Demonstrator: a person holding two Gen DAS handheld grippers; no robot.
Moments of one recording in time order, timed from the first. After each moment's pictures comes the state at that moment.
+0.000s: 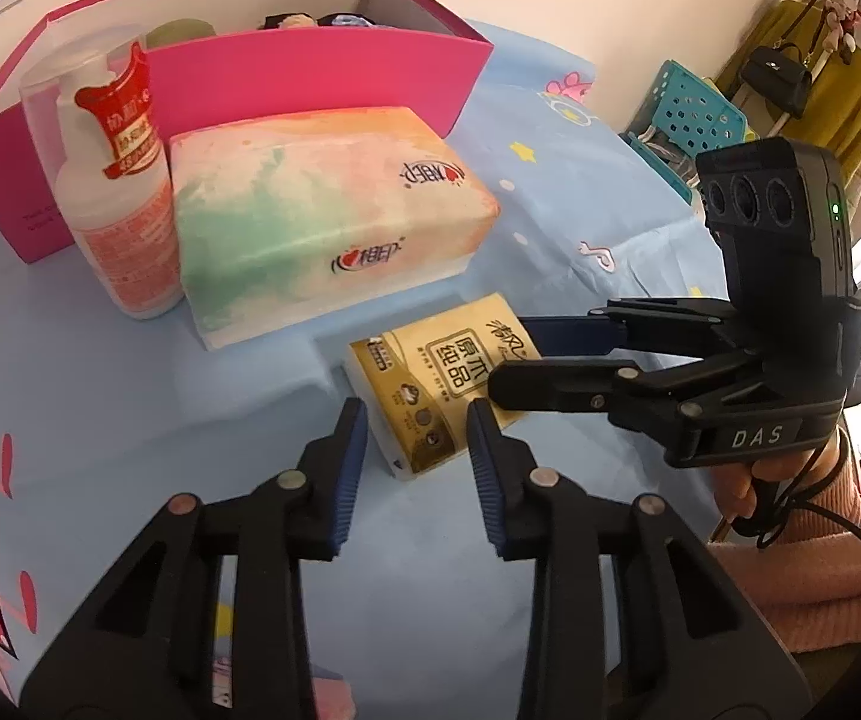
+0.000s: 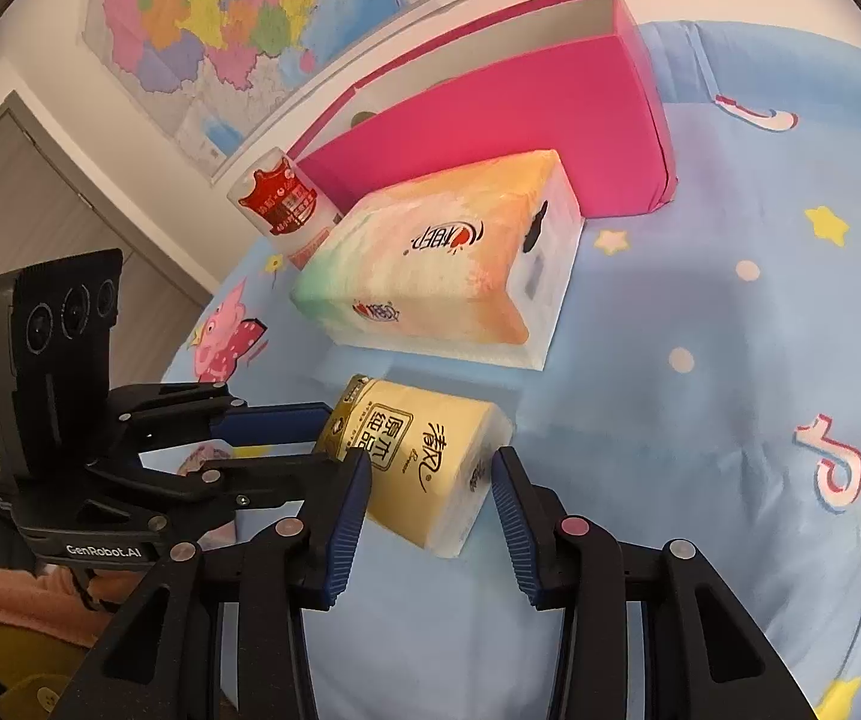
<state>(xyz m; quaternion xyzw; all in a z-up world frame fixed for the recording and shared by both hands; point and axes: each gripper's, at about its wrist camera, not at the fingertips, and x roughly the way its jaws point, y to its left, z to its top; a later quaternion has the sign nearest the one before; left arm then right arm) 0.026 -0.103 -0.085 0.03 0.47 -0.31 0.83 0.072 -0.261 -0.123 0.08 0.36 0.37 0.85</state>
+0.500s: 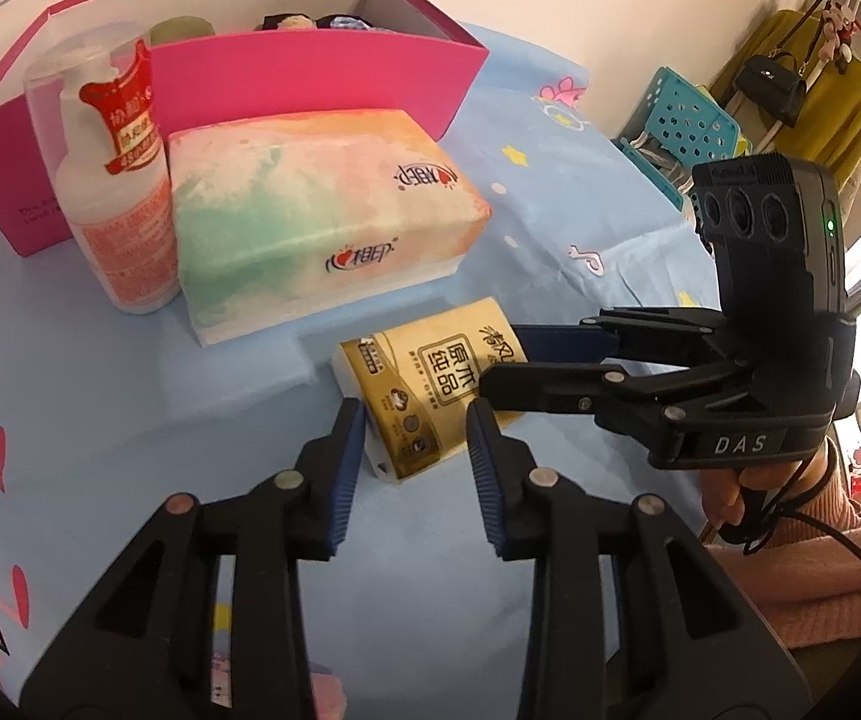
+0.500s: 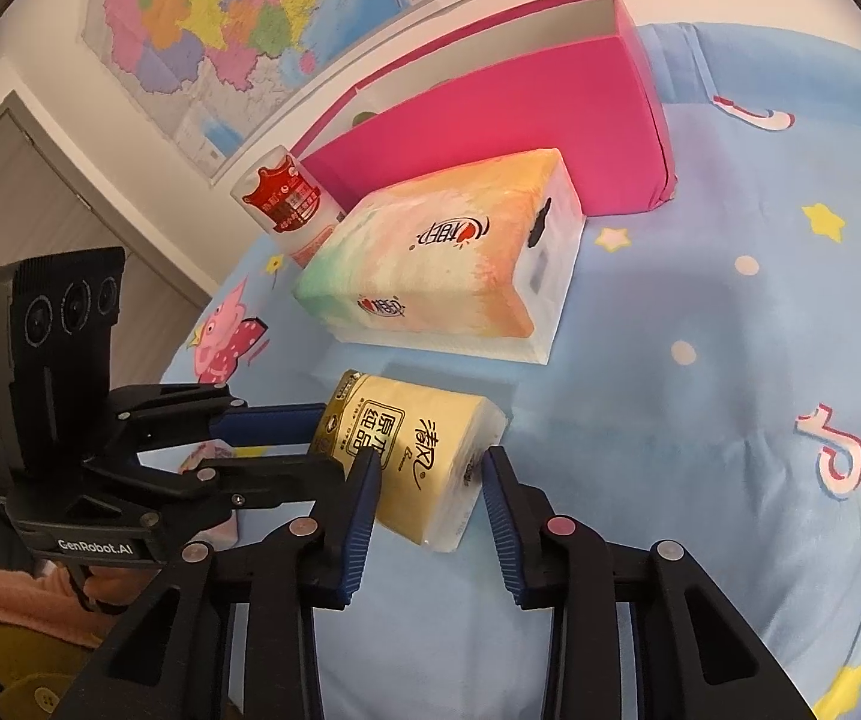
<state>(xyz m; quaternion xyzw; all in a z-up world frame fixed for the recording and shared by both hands) 0.026 -0.099 -0.082 0.01 0.47 -0.32 0.82 0.068 -0.257 -0.123 0.08 0.36 0.37 0.85</state>
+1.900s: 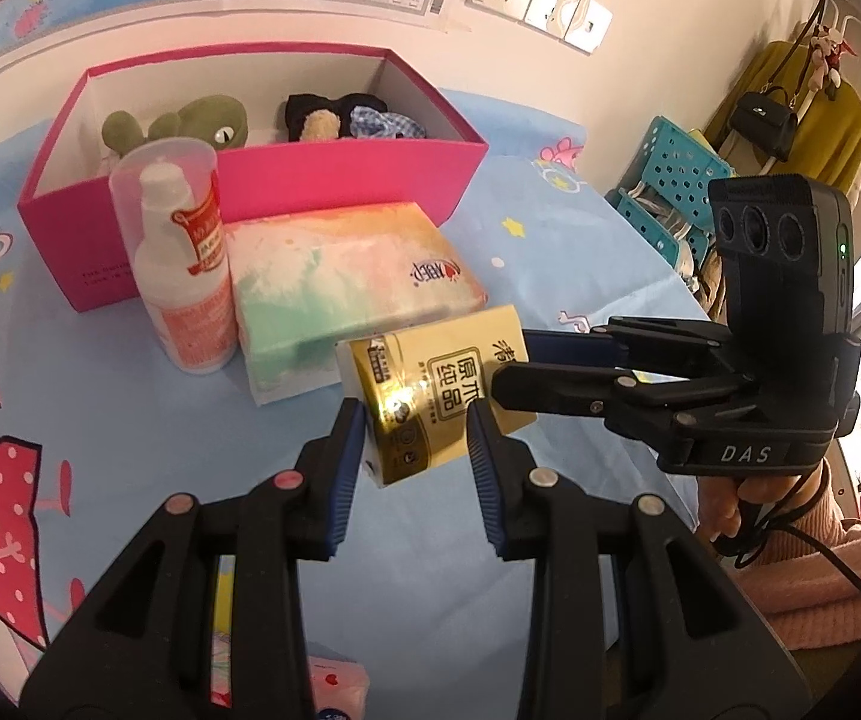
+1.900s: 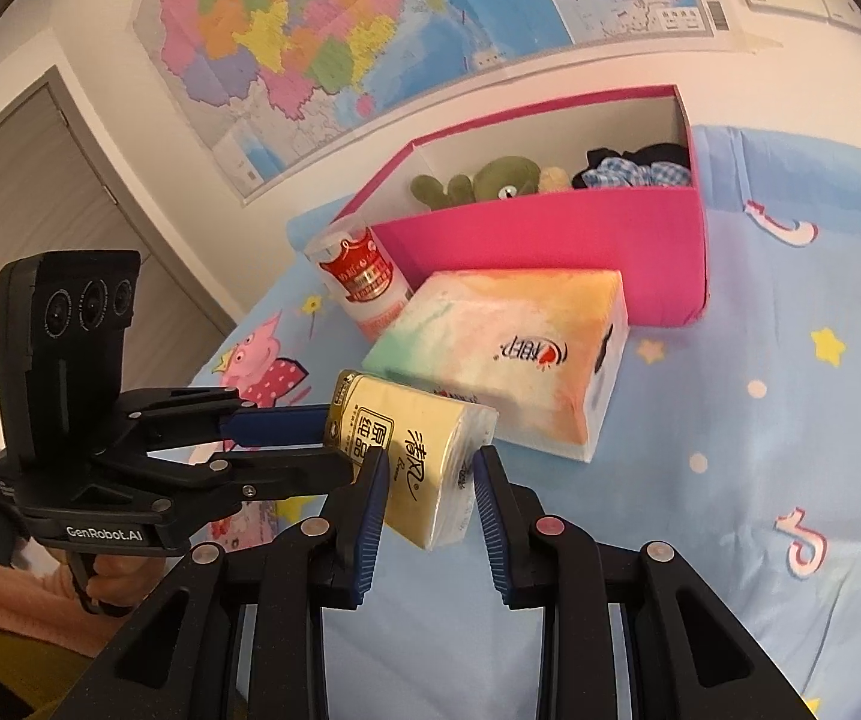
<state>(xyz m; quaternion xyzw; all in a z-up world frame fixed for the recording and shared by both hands) 0.012 -0.080 -0.046 0.00 0.42 -0.30 0.86 0.054 -0.245 -0.077 0.05 0.30 0.38 0.87</state>
